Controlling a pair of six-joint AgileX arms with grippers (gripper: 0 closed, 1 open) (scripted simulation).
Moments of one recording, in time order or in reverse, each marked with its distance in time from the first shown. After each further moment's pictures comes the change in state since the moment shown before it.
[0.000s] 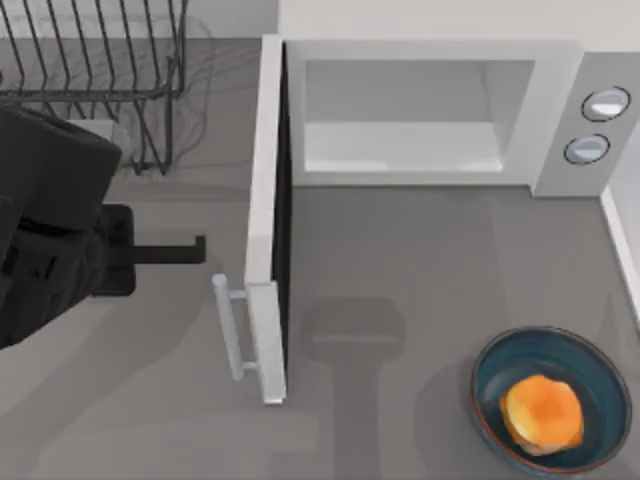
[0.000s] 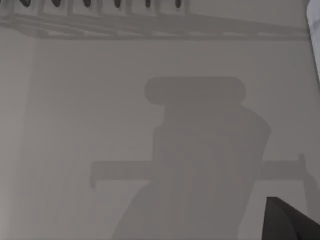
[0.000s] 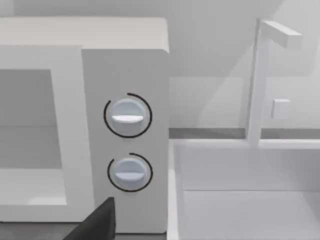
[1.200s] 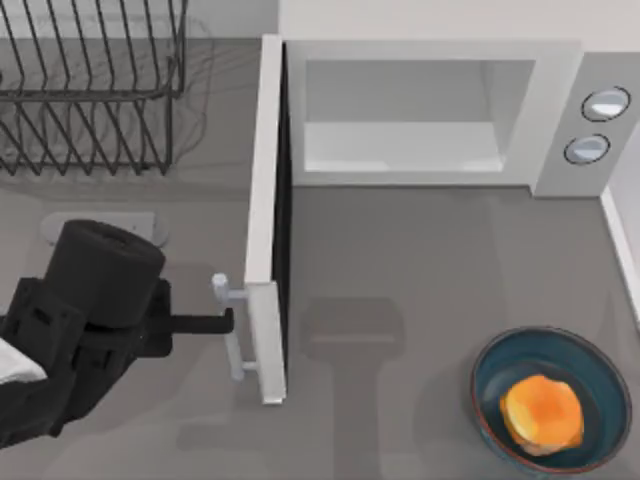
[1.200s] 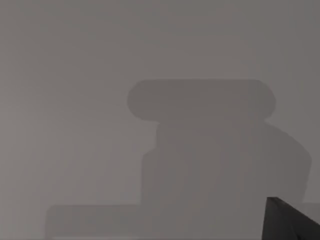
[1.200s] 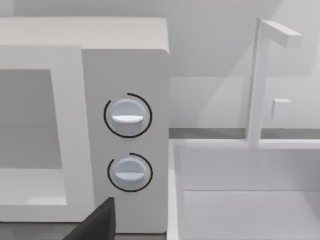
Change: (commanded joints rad) left arm -0.019 0.136 -0.309 0.479 0.006 0.003; right arm 0.000 0.000 0.000 0.000 0.000 0.000
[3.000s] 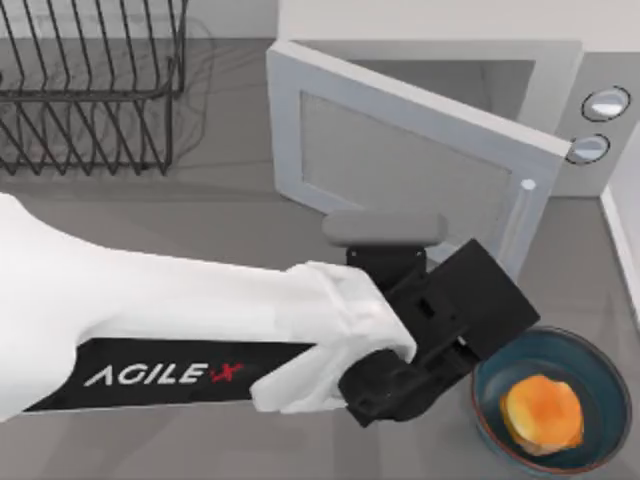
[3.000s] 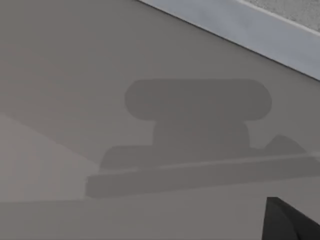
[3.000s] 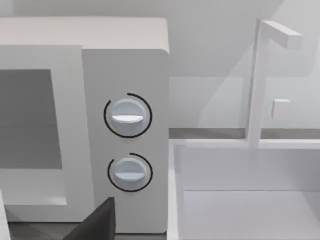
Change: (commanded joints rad) left arm -0.491 0.622 0.638 -0.246 -0.282 -0.461; right arm 0.000 0.000 0.000 0.000 0.000 0.000
